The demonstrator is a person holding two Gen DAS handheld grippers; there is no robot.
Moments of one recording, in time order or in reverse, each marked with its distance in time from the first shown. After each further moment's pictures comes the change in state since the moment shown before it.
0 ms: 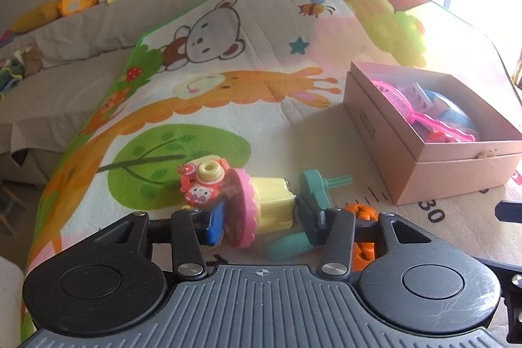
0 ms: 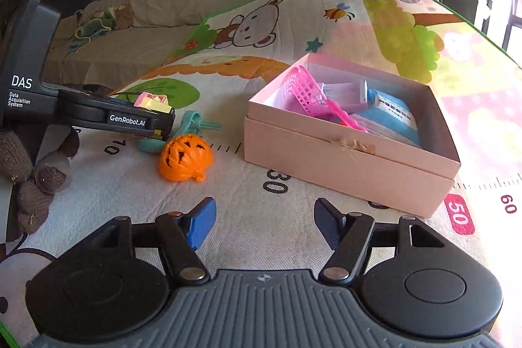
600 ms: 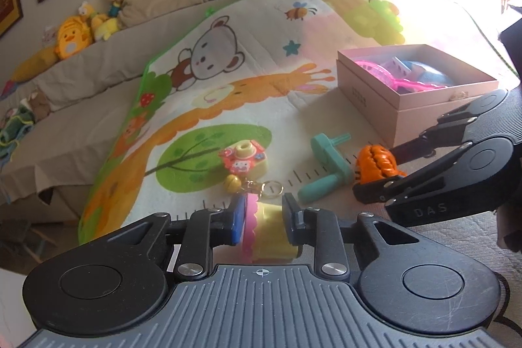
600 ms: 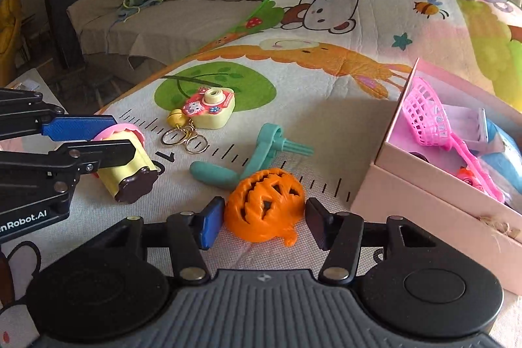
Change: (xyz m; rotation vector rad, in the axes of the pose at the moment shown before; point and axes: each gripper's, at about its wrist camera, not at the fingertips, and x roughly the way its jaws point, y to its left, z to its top) left arm -0.056 0.012 -0.028 0.173 -0.029 0.039; right arm 0.068 0.039 0.032 -0.066 0.082 0.160
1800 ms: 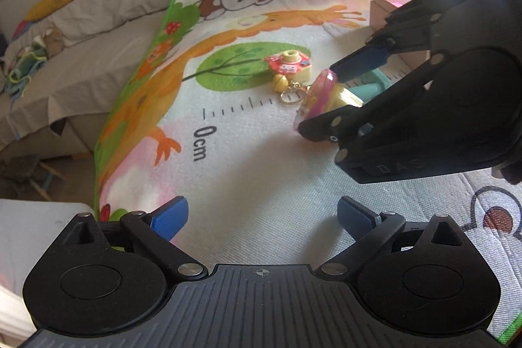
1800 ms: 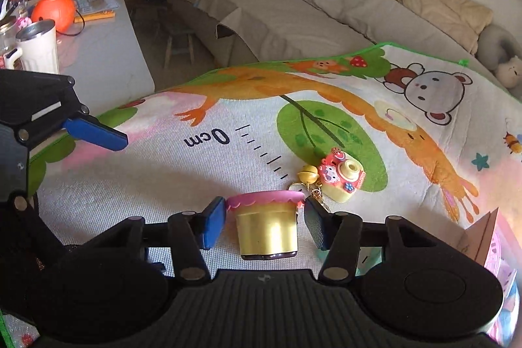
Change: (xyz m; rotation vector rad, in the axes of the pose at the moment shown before) left arm -0.020 0.040 -0.051 -0.090 0.199 0.017; right arm 0.000 0.112 0.037 -0.437 -0.004 0.101
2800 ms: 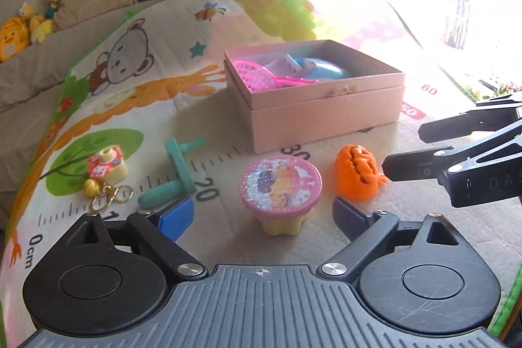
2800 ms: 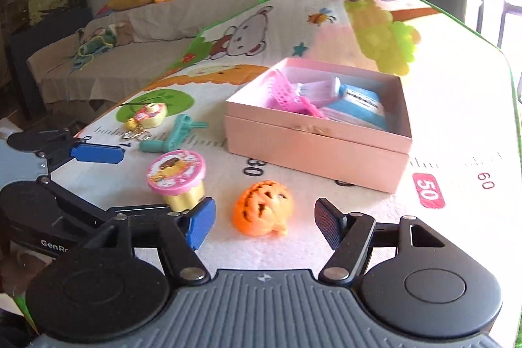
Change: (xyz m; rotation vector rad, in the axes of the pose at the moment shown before) left arm 0.017 -0.144 0.046 0.139 -0.193 -0.238; right arm -0.133 -0.105 -0.172 0.652 -0.066 -0.290
